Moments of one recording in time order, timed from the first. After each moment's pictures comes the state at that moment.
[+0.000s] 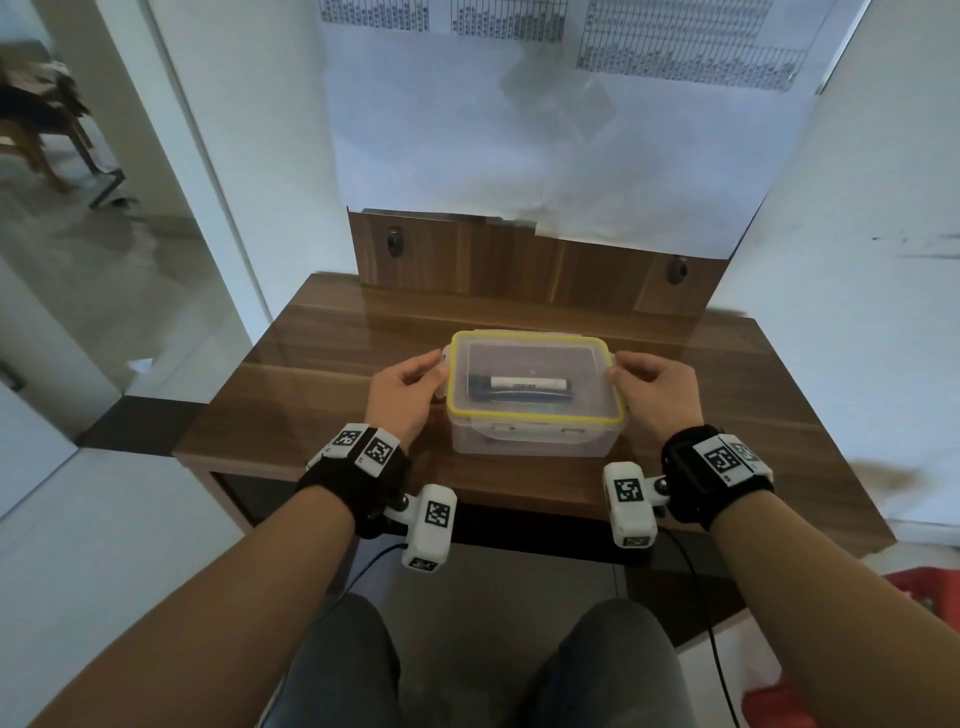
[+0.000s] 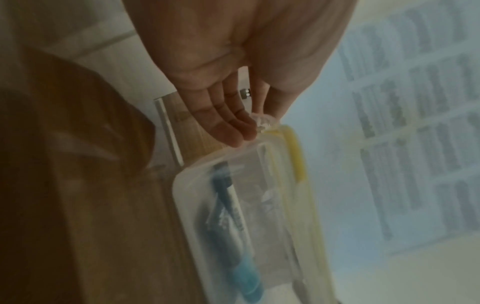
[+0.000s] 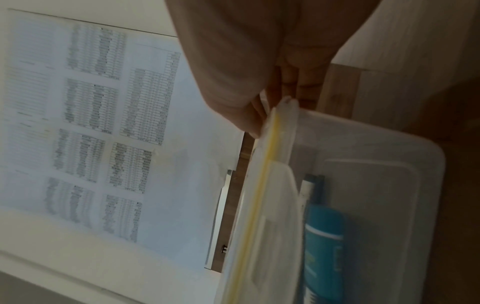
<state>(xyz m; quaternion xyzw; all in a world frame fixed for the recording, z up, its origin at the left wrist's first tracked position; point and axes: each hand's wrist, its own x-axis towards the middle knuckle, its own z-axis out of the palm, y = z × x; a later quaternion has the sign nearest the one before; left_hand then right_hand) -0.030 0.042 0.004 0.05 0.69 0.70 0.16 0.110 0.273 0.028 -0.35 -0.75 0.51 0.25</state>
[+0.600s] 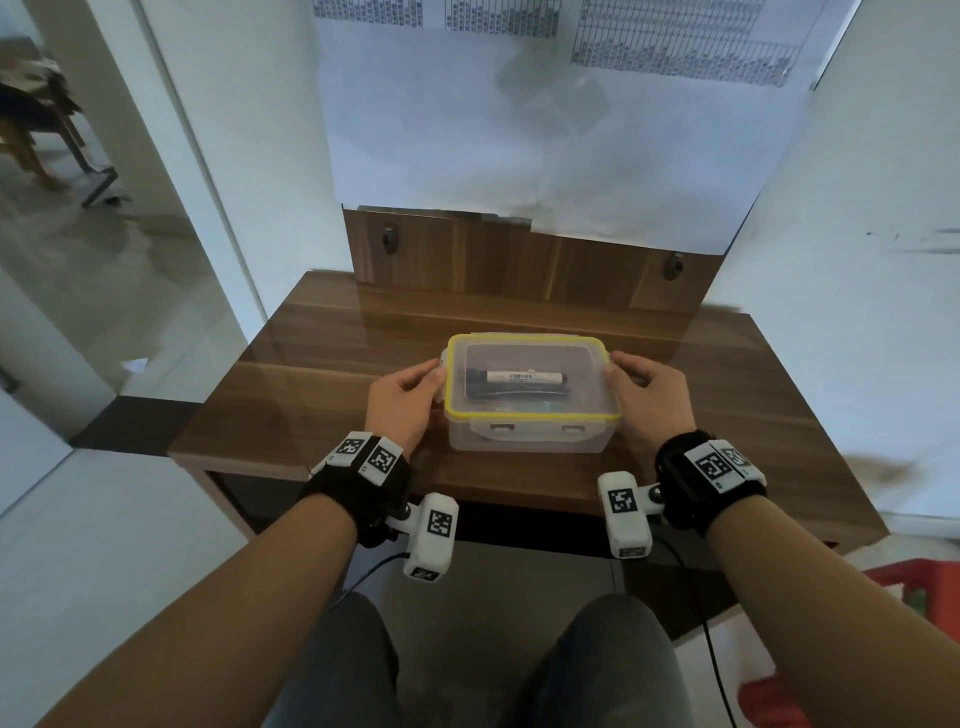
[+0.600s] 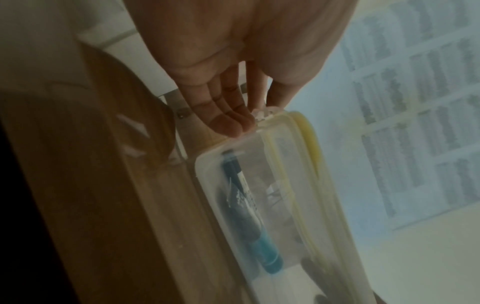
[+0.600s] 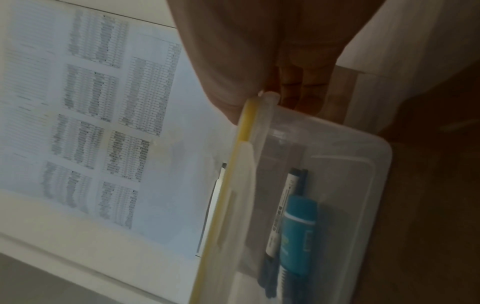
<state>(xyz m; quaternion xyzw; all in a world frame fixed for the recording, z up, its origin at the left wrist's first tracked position) -0.024 0.043 -0.005 0.04 0.71 0.69 0.16 0.116 0.268 0.020 -0.33 -0.74 0.52 0.25</state>
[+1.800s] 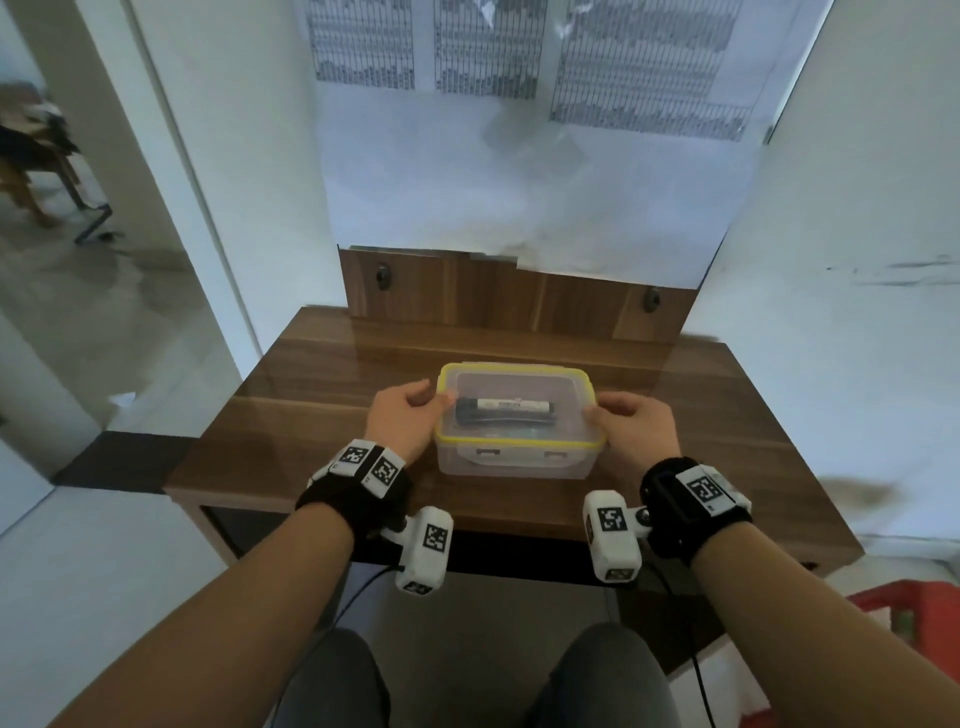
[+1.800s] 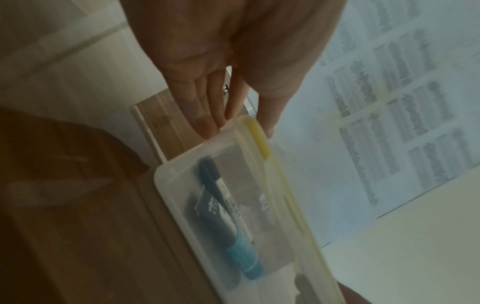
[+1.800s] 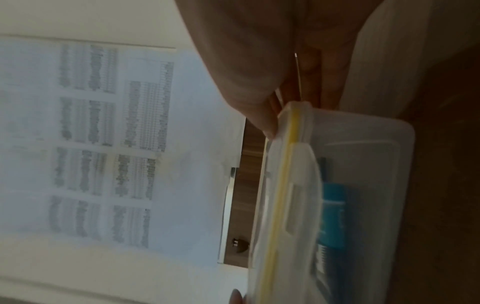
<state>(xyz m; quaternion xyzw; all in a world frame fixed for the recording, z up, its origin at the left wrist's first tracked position) -0.017 0.045 0.033 0.10 0.81 0.55 0.15 0.123 0.261 0.030 -0.37 -0.72 0.54 0.24</state>
